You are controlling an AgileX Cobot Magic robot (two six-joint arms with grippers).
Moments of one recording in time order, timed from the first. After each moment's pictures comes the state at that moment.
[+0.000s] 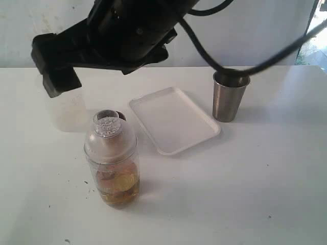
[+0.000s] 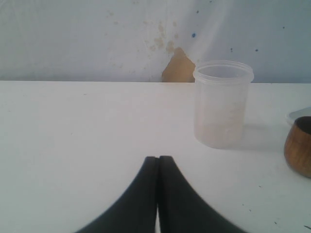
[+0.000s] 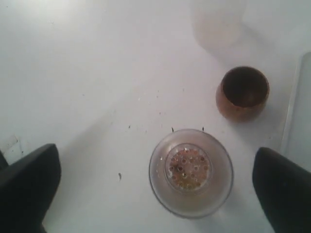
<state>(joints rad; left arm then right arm) 0.04 0.00 0.00 0.01 0.24 0.00 0.76 1.61 -1.65 0.16 0.94 0.05</state>
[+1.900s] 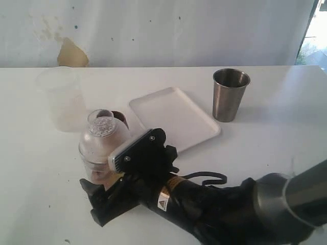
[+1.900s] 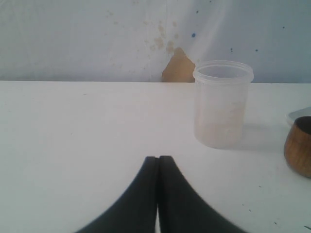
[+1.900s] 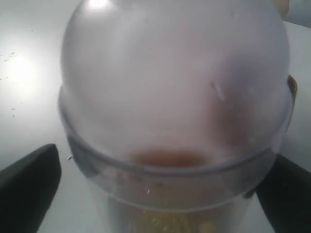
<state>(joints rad) 0.04 0.00 0.00 0.01 0.24 0.00 0.87 1.84 -0.64 0.10 -0.83 0.01</state>
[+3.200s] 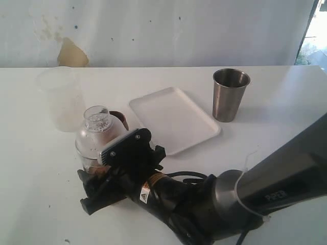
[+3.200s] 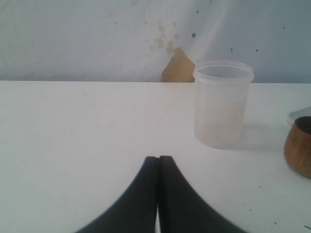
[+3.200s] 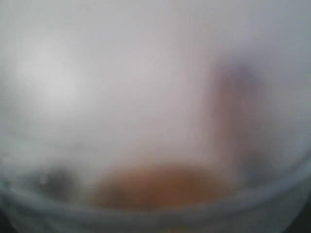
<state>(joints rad) 0.04 0.00 0.00 0.01 0.24 0.00 0.87 2.00 -0.78 0.18 -0.85 0.00</state>
